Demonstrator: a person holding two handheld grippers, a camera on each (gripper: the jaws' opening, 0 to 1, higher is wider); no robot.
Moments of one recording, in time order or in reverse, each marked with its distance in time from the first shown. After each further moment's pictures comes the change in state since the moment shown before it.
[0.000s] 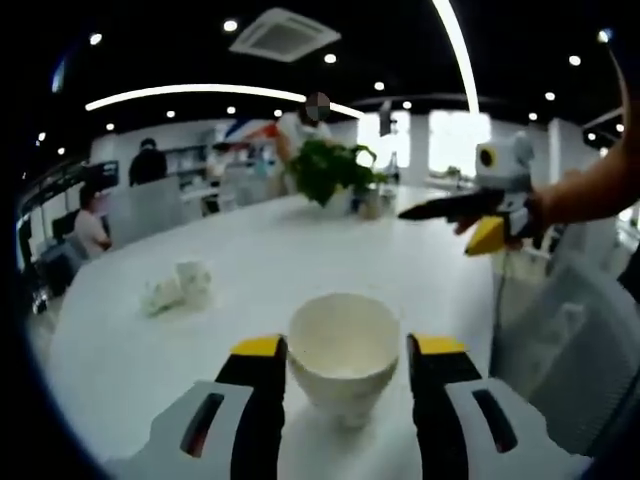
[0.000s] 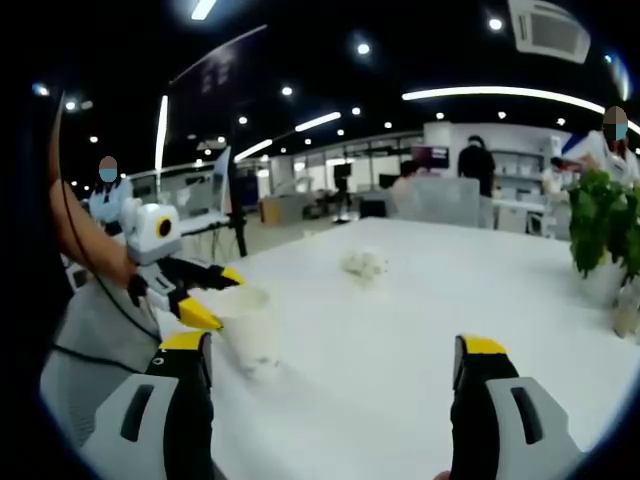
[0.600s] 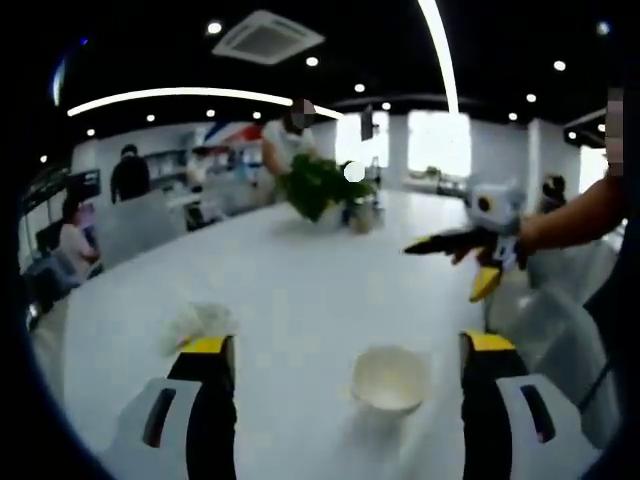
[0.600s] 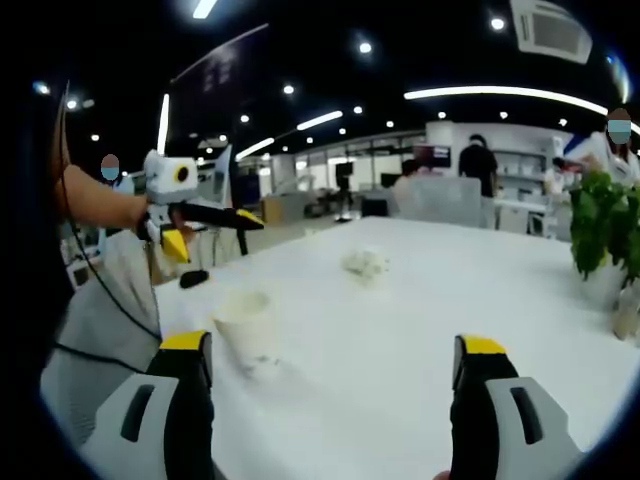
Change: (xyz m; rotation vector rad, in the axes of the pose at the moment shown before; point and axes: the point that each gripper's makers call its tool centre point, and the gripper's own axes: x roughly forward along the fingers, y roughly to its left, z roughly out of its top) left arm -0.024 0.053 0.061 0.027 0.026 -0.075; right arm 0.000 -0.003 0.002 -0.008 0.006 0.005
